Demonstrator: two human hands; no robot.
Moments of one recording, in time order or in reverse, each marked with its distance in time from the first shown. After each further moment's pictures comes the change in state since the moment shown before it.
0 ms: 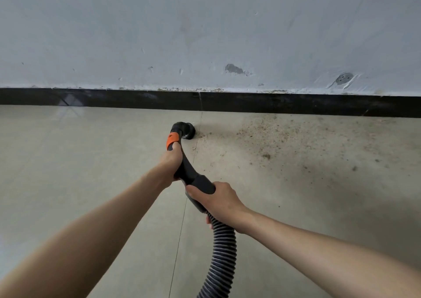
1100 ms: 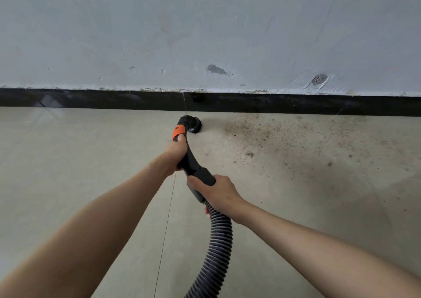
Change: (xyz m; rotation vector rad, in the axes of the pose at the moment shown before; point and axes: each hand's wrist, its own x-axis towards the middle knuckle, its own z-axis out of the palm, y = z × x) left_hand -0.006 0.015 0.044 0.057 -0.096 0.074; right_hand 0.000 0.006 -0.029 0.014 0.108 0.013
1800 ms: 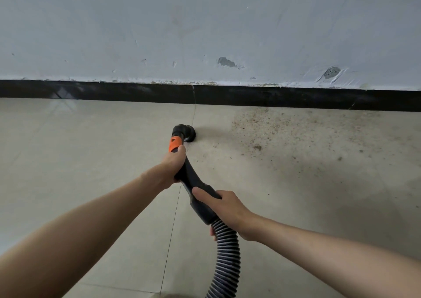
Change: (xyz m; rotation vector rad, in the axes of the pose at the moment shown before) left_hand -0.027 -0.041 -0.032 0.033 0.000 -0.067; right_hand -0.037 0.023 0.013 0.108 -0.216 0.156
